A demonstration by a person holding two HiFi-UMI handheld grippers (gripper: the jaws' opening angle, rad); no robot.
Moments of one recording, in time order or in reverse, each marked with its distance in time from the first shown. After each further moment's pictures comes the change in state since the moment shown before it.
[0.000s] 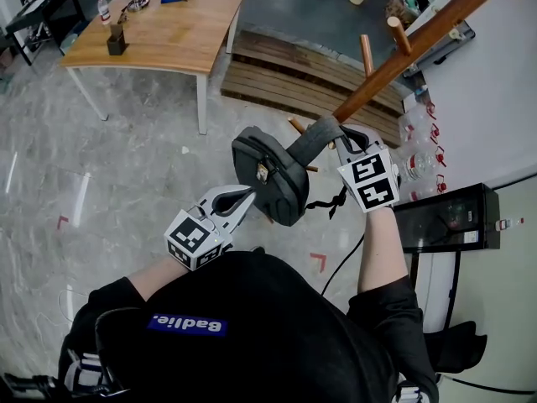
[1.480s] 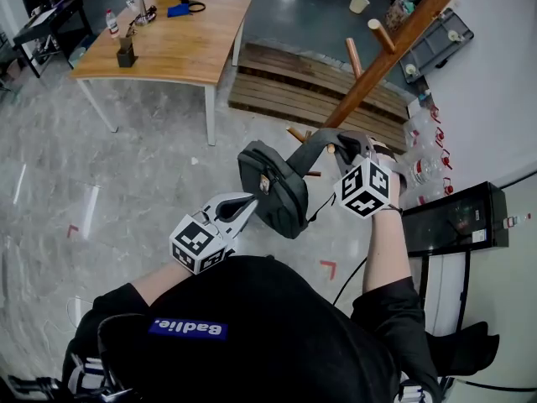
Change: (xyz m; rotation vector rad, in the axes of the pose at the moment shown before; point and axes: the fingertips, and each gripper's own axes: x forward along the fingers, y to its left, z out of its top) left arm -0.019 -0.011 -0.006 0.022 0.051 -0.003; right arm -0.005 0.025 -0.015 -0.430 0.096 -0.008
